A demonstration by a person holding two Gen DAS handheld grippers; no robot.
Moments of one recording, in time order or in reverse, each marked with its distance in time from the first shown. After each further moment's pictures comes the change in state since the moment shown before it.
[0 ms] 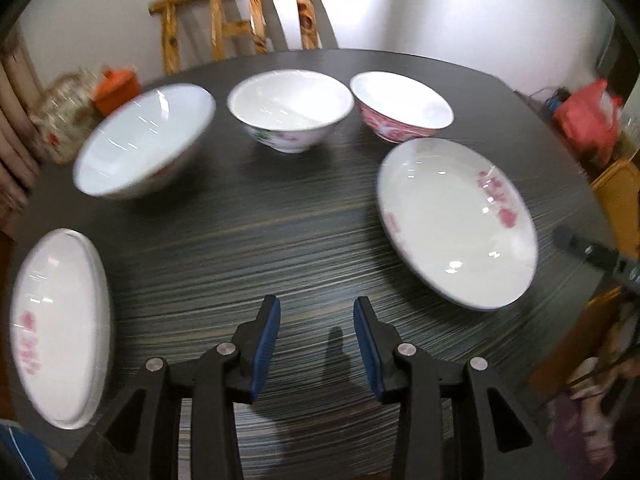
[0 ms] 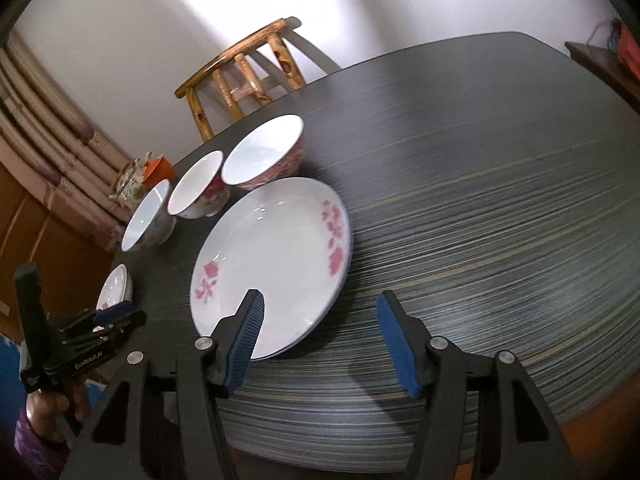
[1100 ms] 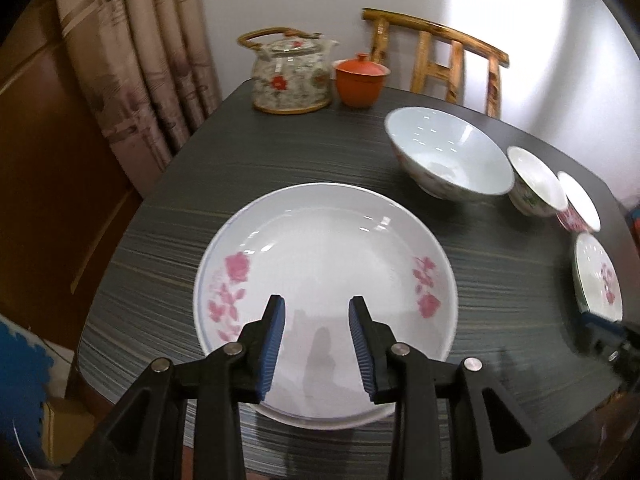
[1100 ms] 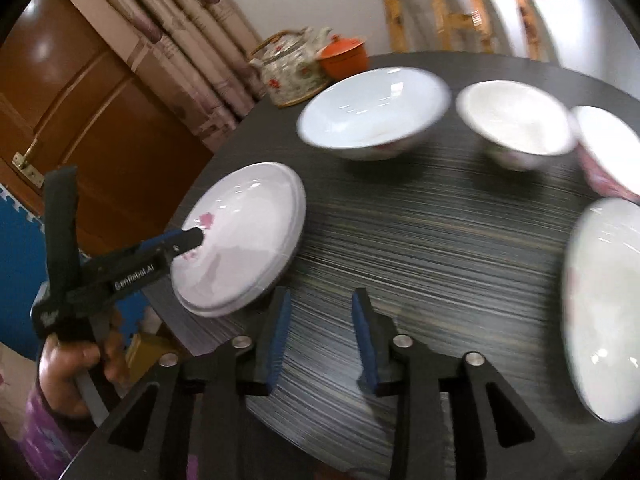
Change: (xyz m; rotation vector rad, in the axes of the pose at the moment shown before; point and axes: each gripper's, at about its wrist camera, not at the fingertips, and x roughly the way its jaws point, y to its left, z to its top) left arm -0.078 0.199 -0.063 -0.305 -0.147 0.276; right arm 0.098 0.261 -0.043 -0.391 0.230 0.208
